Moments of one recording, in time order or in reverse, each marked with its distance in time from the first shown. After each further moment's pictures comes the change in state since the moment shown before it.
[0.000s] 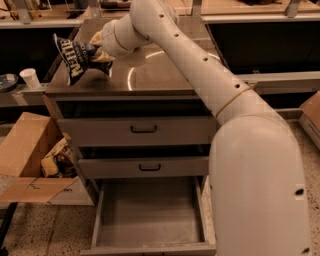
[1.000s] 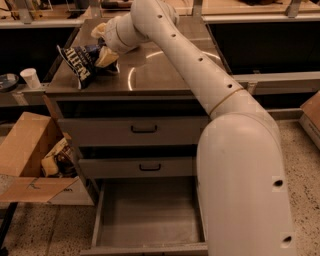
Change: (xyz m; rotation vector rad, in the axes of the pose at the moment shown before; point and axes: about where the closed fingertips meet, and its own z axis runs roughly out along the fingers) arm 0.027 -0.026 0.010 0.068 0.045 0.079
